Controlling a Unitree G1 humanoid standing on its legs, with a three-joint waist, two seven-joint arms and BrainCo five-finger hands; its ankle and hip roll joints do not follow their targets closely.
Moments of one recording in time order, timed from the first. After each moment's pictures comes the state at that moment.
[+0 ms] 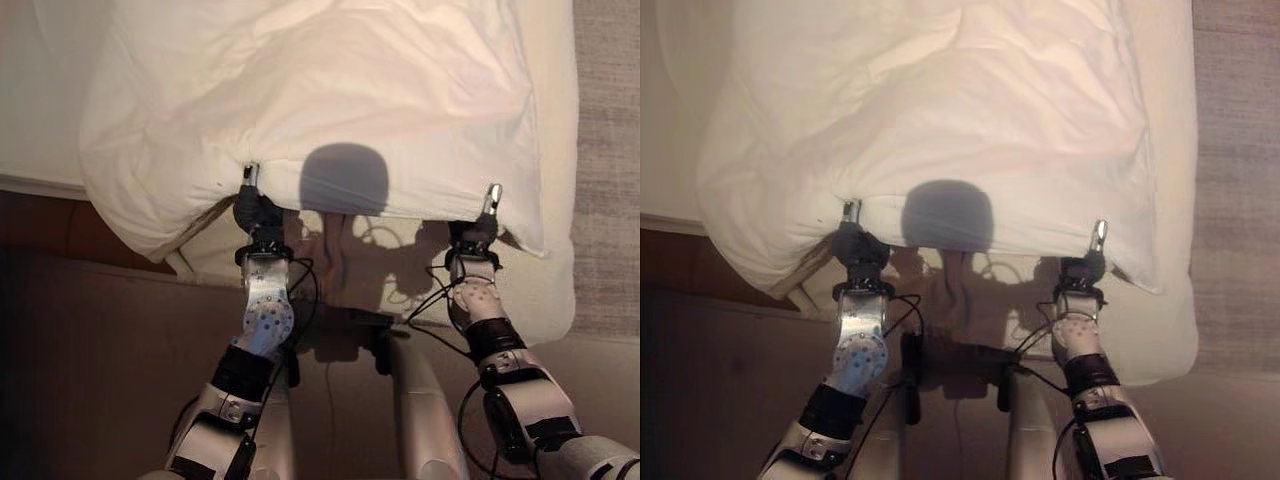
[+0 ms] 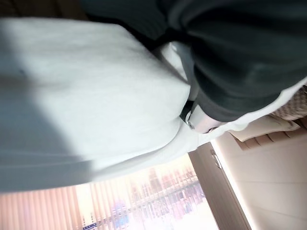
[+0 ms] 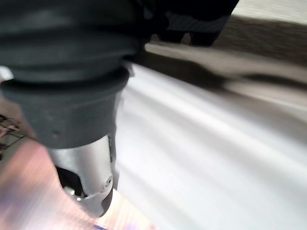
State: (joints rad) left arm -0.51 0.09 -0.20 0.04 -1.27 -0.47 0.20; right arm -0.67 -0.22 -0.05 0.64 1.63 -0.37 0.03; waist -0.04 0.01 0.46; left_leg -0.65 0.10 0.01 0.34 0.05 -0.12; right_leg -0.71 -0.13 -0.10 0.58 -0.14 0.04
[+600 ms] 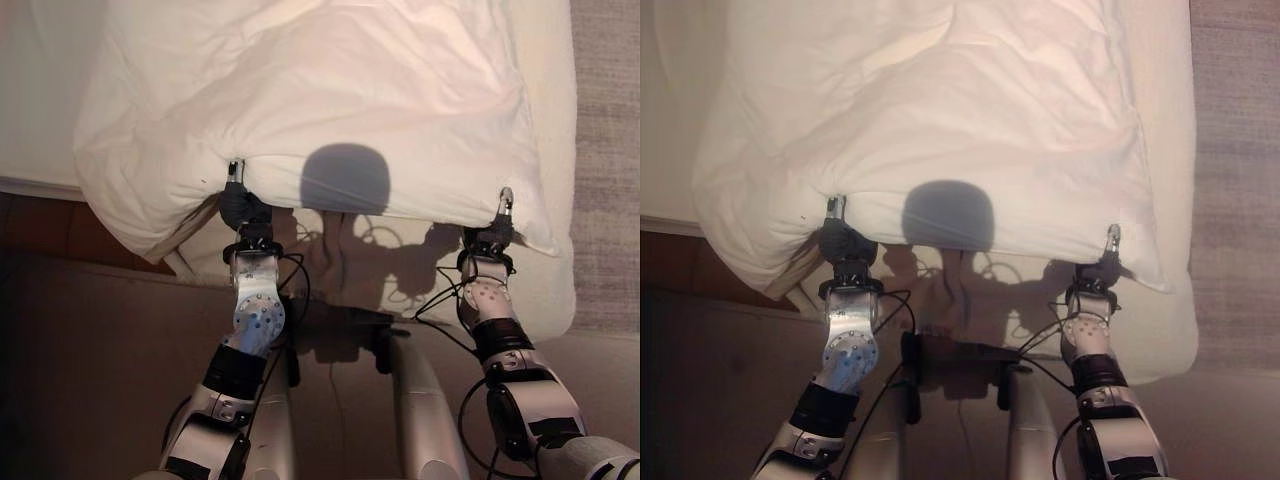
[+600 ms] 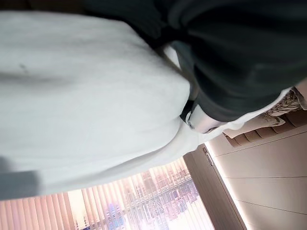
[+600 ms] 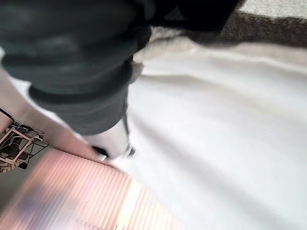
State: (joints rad) left arm -0.51 0.10 -0.17 0.02 -1.27 -0.47 0.22; right arm -0.66 -0.22 -0.11 0.64 1.63 -0.37 0.02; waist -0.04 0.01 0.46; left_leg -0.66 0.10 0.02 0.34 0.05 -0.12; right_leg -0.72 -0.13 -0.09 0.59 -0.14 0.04
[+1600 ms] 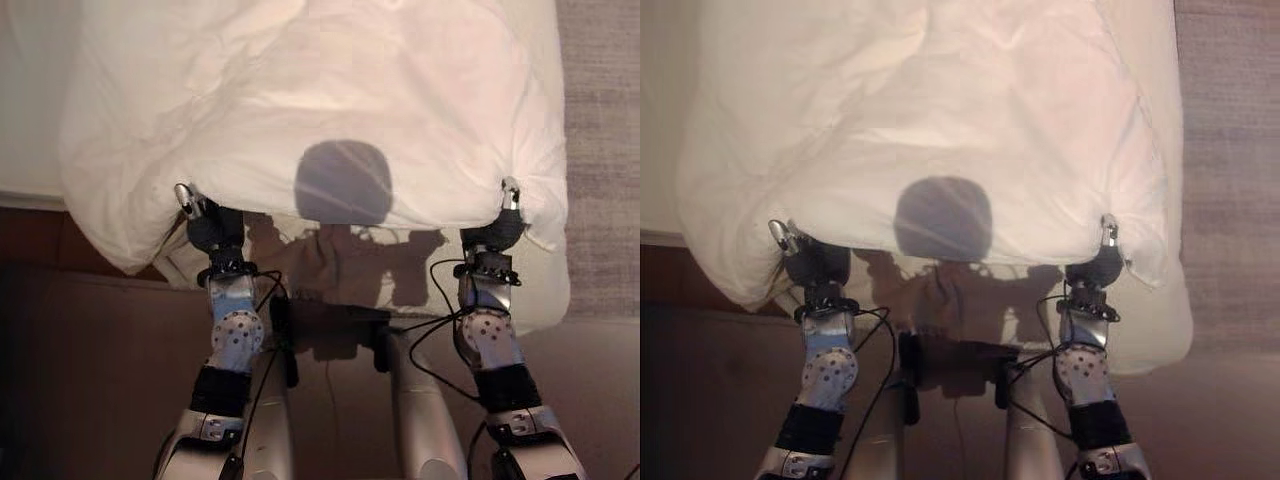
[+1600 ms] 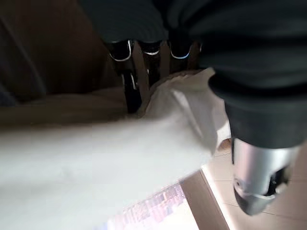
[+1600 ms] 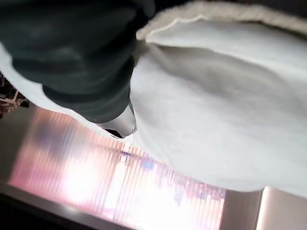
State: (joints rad) left arm -0.41 0.09 -0.03 0.07 -1.36 -0.47 0.03; right arm -0.39 -0.17 0.01 0.05 1.53 -0.41 0.18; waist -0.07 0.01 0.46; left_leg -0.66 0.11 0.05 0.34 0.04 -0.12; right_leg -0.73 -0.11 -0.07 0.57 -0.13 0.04
